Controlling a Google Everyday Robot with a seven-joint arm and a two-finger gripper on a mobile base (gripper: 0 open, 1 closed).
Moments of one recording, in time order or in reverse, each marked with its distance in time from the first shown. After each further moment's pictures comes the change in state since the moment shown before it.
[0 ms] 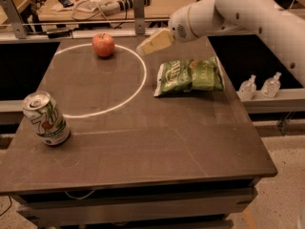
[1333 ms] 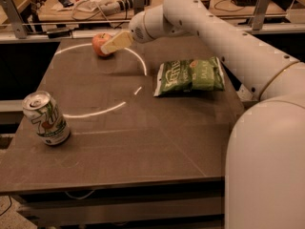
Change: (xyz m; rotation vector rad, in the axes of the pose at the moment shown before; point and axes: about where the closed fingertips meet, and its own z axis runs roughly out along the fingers) arm -0.040 0.021 0.131 -0.072 -0.056 0.006
